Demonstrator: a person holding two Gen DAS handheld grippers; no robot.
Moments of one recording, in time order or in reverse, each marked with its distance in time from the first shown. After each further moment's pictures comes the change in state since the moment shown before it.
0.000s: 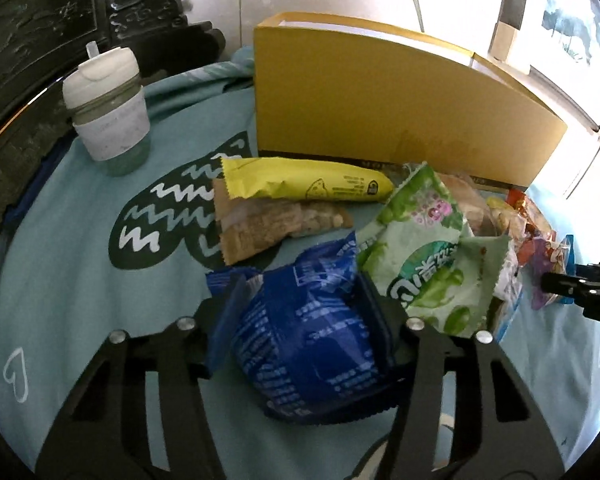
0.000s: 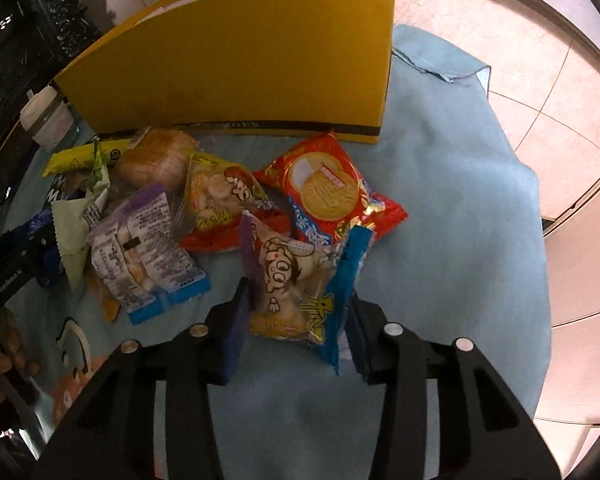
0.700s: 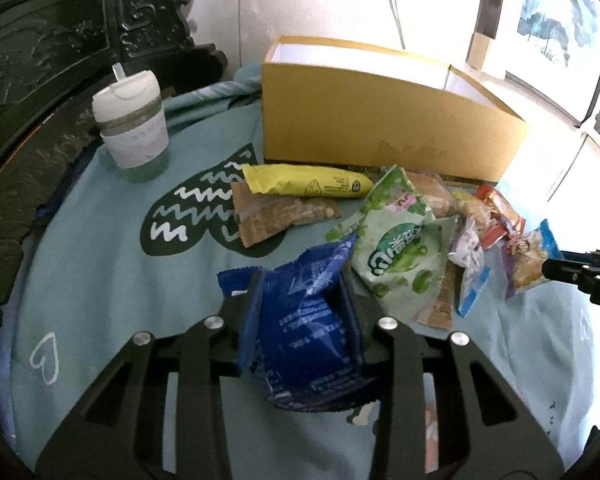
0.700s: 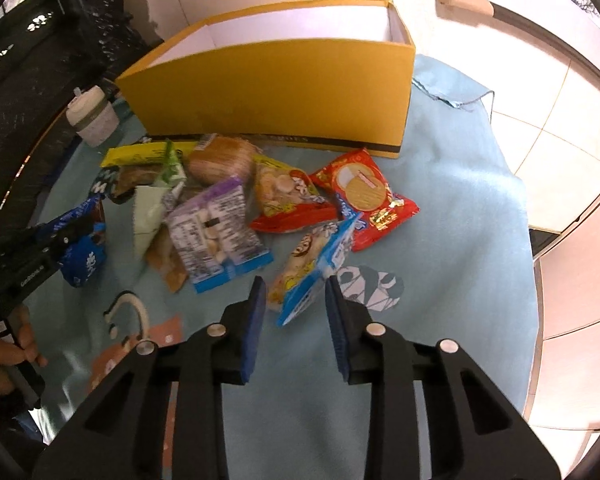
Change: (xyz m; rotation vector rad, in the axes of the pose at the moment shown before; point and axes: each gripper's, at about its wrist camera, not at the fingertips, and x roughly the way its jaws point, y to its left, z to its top) left arm -0.055 0.010 -0.012 0.020 -0.045 -0.032; right arm -0.057 0.025 -0.024 -0.034 -0.061 0.060
